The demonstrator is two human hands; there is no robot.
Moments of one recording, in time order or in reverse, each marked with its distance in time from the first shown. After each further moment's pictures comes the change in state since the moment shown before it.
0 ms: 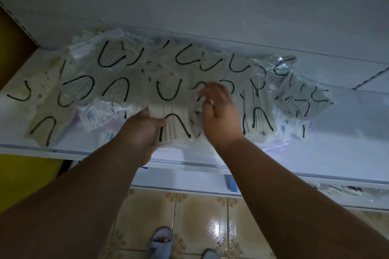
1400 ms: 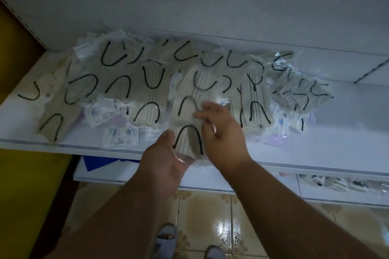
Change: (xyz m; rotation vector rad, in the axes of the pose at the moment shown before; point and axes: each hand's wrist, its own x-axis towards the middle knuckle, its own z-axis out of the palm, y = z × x) left_hand -0.065 -0.046 0.034 -0.375 -0.166 -0.227; right_hand -0.057 -0.003 -0.018 0.049 -0.080 0.036
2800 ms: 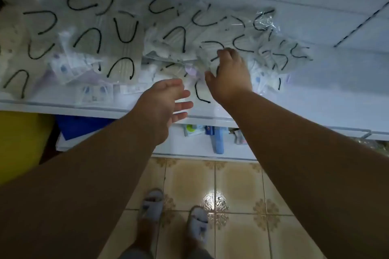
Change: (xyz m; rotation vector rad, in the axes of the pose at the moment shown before) left_hand -0.017 -0.029 0.038 0.431 0.015 0.219; right_hand 0.024 0.052 -0.051 -0.544 -0.080 0.175
